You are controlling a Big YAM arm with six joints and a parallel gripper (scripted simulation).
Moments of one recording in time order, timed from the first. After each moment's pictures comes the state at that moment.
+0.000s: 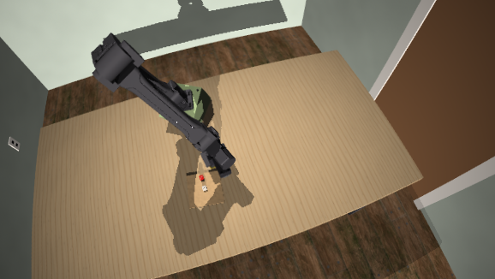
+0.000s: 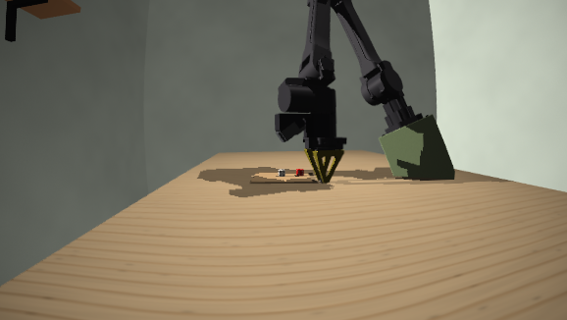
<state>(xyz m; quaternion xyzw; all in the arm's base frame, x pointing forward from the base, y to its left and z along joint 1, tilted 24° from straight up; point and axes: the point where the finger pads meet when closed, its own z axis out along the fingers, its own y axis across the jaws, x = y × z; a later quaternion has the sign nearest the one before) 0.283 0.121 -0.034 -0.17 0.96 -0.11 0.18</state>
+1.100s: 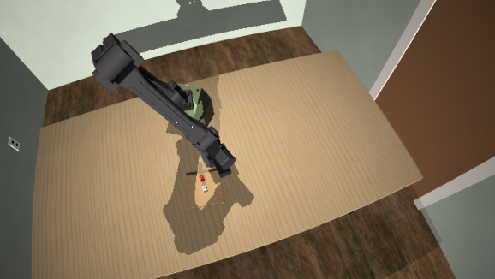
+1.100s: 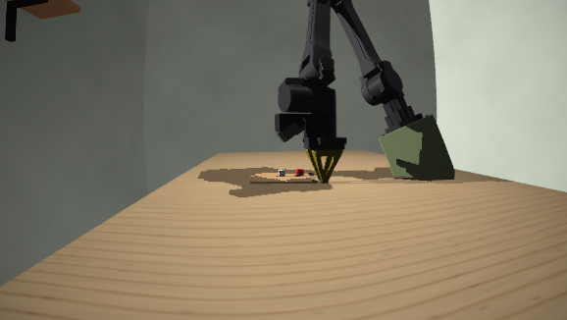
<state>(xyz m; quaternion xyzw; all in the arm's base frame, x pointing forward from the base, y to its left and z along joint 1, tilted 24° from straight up) 0.283 0.121 -0.034 -0.17 0.96 -0.11 0.18</state>
